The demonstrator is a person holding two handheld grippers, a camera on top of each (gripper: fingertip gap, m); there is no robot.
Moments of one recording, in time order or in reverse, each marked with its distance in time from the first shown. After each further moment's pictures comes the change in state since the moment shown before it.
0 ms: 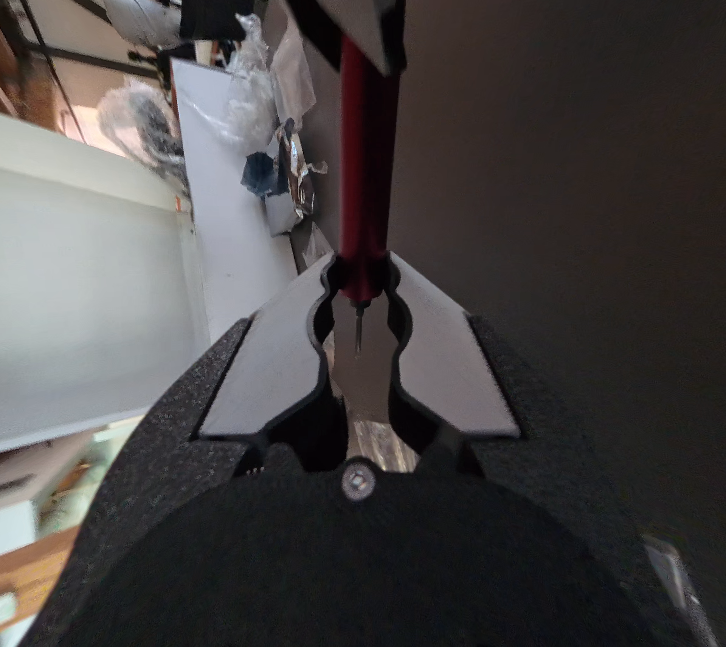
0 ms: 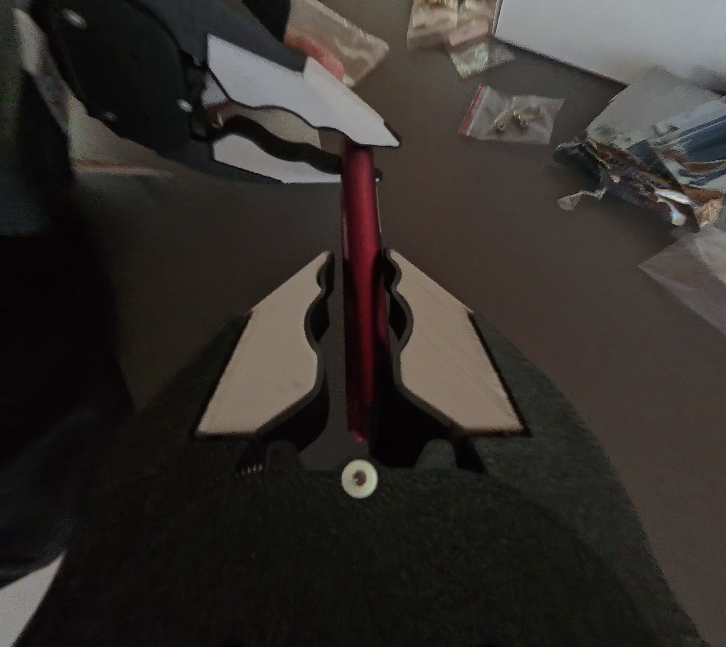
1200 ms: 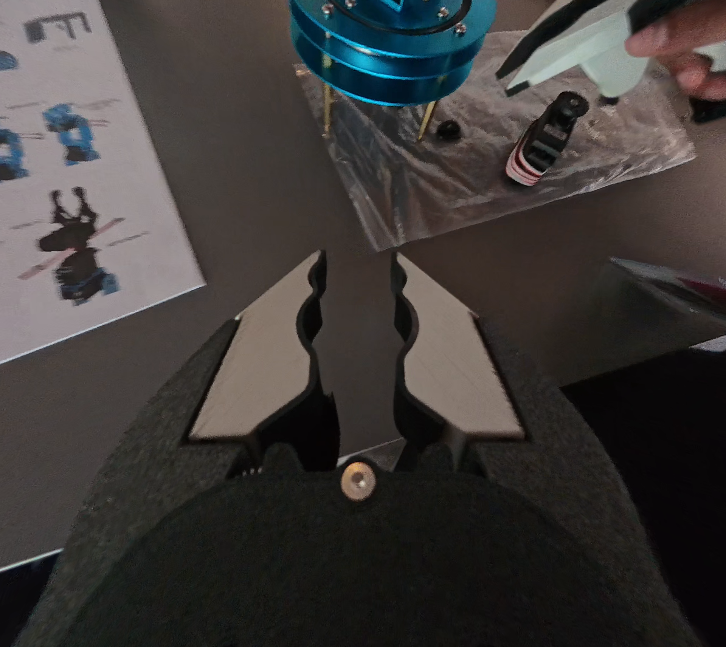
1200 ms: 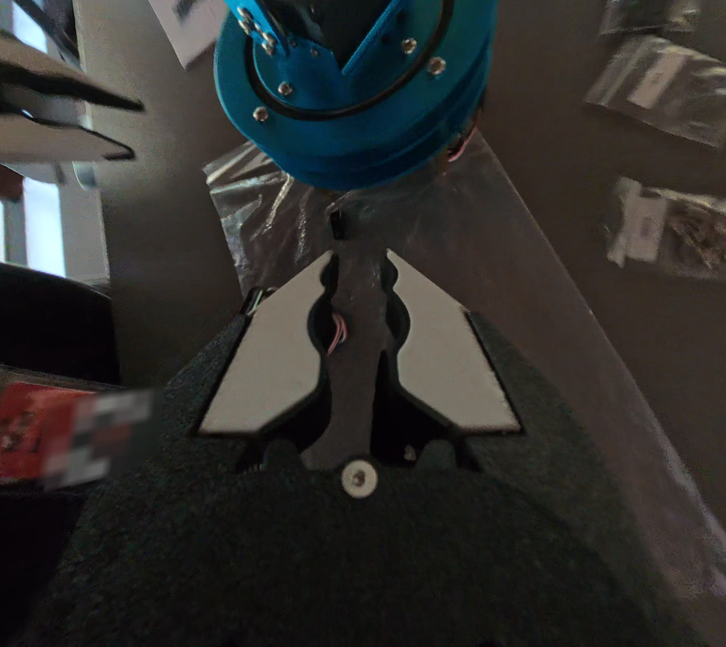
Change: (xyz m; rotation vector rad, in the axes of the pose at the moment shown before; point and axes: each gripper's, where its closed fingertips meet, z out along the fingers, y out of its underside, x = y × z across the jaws) left arm 0.129 0.232 -0.343 -0.351 -0.286 -1.695; right arm -0.166 -0.139 0.246 -0.236 -0.312 -0.143
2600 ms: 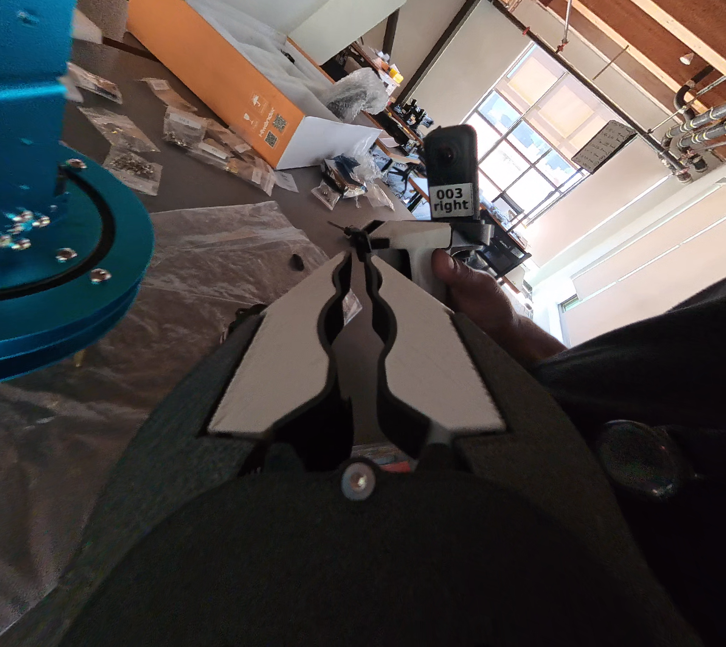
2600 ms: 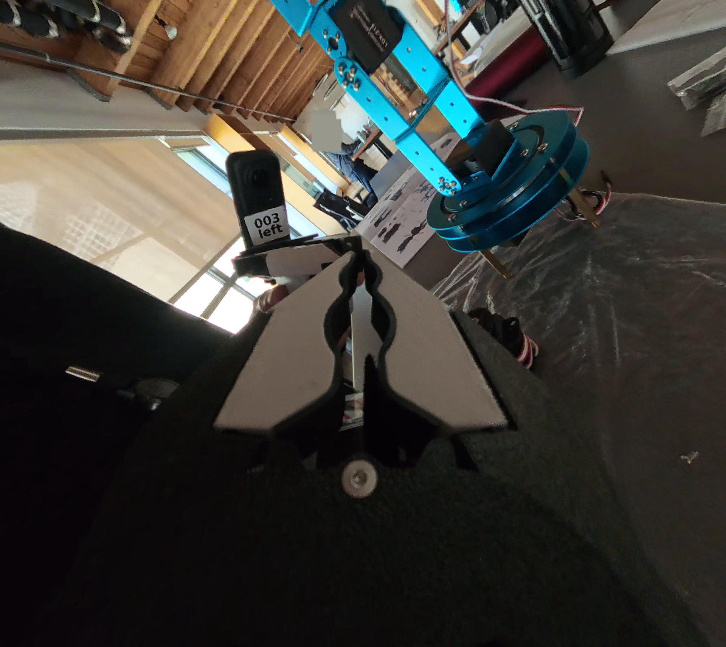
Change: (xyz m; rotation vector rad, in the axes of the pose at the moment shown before) left arm 0.153 -0.114 0.021 0.242 0.765 -0.233; right arm -0.076 -0.025 -0.097 0.753 -0.407 0.421
